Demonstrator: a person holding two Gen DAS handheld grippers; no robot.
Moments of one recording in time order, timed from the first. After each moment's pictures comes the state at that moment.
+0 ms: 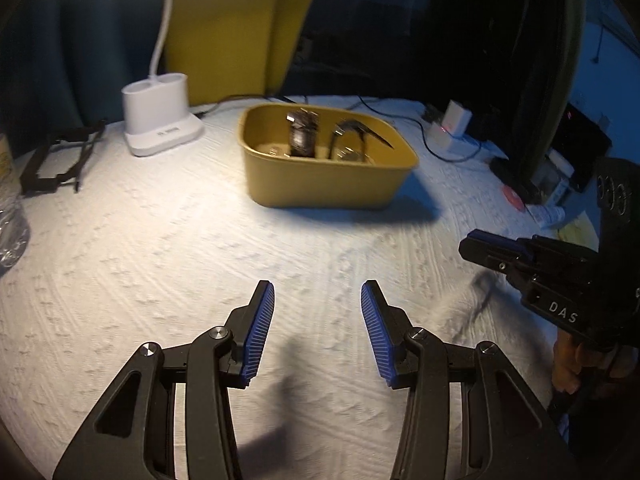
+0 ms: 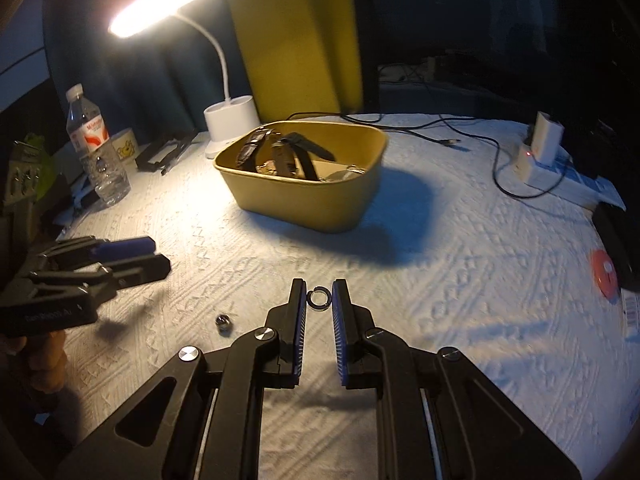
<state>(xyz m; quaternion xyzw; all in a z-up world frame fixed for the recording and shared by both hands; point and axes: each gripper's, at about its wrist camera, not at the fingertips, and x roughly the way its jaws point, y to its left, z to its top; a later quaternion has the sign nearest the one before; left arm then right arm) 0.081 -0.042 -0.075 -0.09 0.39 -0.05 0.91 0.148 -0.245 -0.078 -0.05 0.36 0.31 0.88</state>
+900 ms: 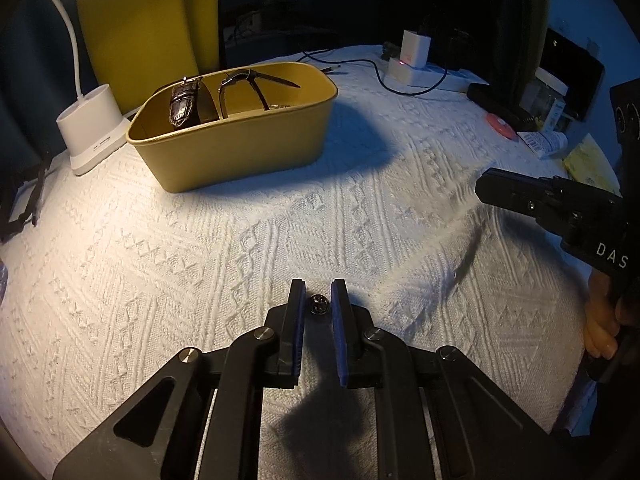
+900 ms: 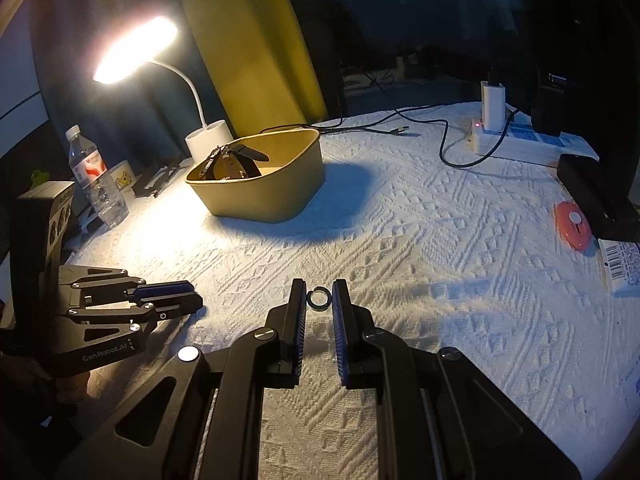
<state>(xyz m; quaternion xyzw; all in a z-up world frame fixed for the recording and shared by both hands) 0.099 -0.113 -0.096 0.01 0.44 -0.07 0.89 0.148 -0.310 -0.087 0.01 0.35 0.31 0.89</state>
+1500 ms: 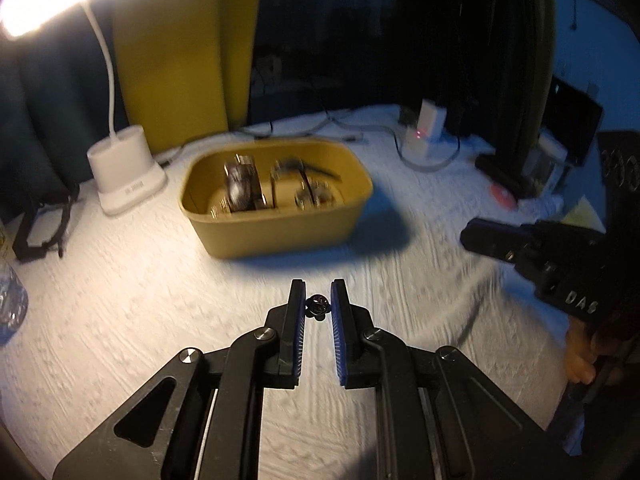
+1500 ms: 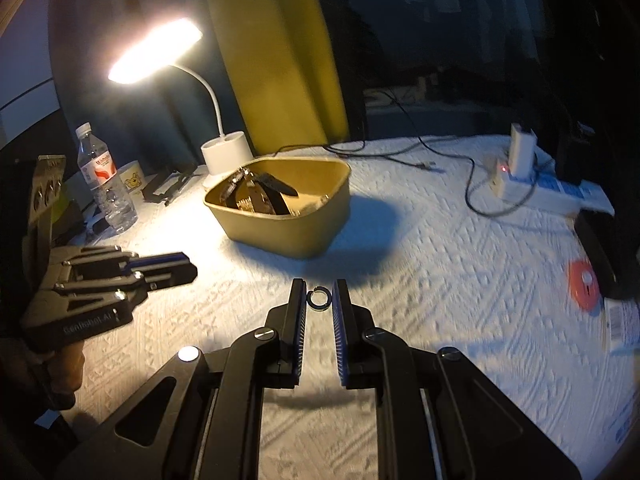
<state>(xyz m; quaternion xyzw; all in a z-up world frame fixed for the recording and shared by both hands) 0.103 -0.078 -0.046 -0.03 0.36 -0.06 0.93 0.161 -0.275 -0.057 -0.02 0.32 0.33 0.89</state>
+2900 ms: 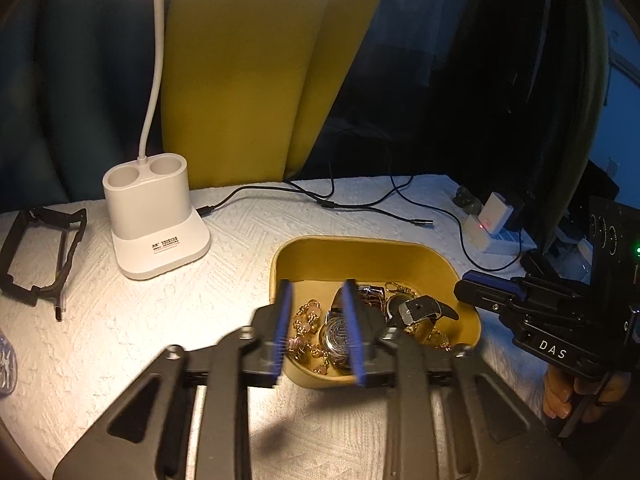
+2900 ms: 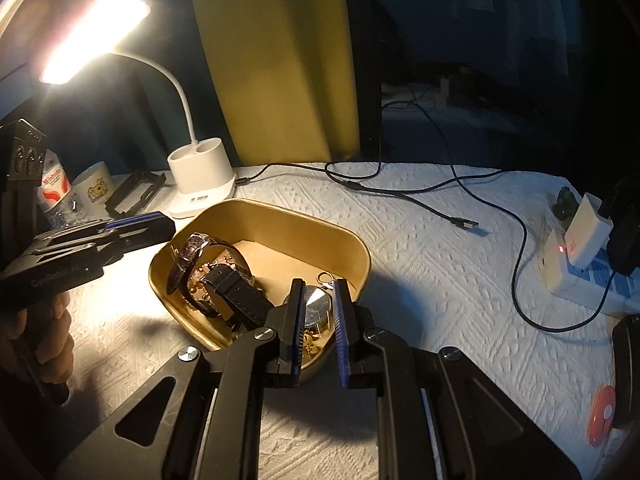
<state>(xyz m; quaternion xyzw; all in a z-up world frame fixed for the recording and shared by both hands) 0.189 0.012 -0.041 -0.12 0.32 -0.03 0.94 0.257 -0.203 -0.052 -0.06 0.34 0.32 0.88</state>
